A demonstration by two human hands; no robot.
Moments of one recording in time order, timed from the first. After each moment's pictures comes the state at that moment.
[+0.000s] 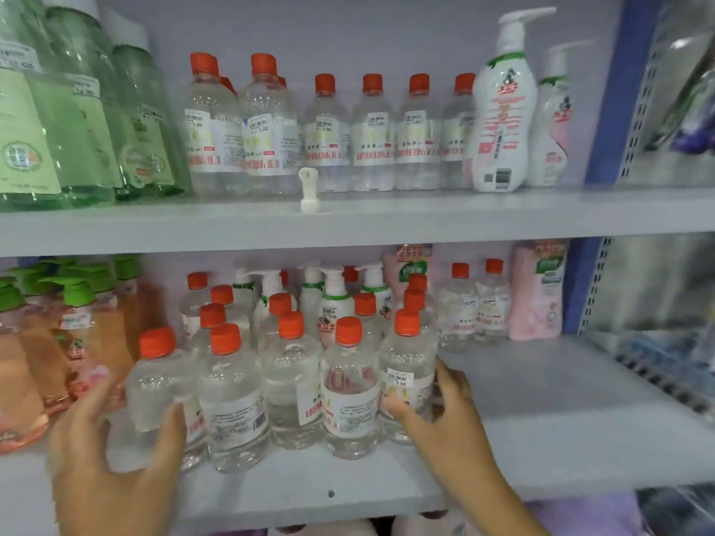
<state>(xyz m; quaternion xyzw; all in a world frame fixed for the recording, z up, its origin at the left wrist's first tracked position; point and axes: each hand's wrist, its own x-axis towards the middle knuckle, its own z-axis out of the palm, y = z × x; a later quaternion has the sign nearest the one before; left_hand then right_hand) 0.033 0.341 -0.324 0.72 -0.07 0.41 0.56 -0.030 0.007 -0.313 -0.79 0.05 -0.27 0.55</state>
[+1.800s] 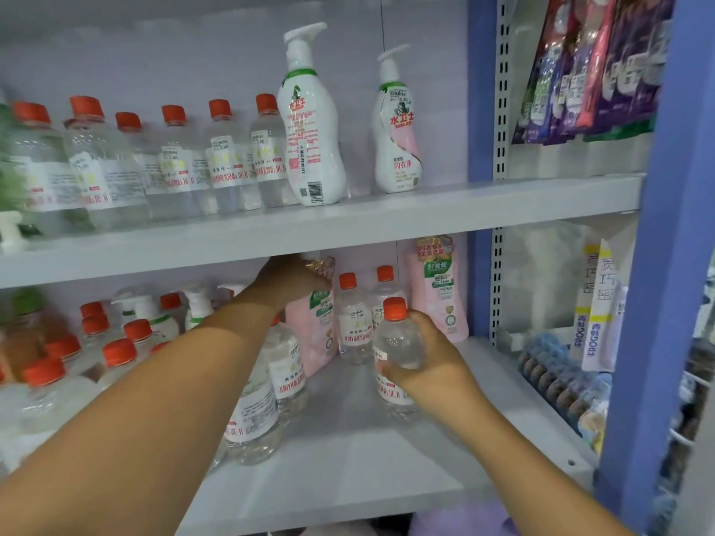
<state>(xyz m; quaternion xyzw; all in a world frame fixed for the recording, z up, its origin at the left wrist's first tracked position) 0.101 -0.027 -0.139 0.93 -0.13 0.07 0.33 -0.035 -0.213 -0.278 -0.80 0.01 -0.24 0.55</state>
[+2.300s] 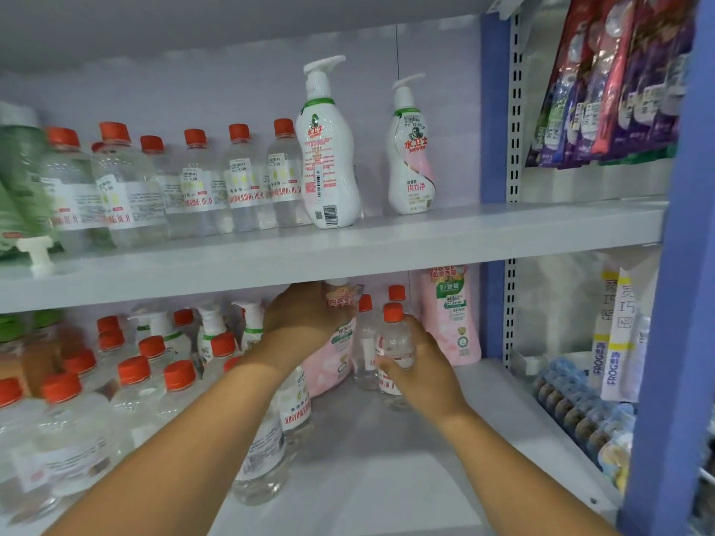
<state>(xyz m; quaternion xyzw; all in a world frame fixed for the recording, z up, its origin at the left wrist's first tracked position) 0.062 -0.030 -0.158 0.93 -0.16 0.20 0.28 0.028 -0.212 -0.286 -0.82 0.00 -0.28 0.49</state>
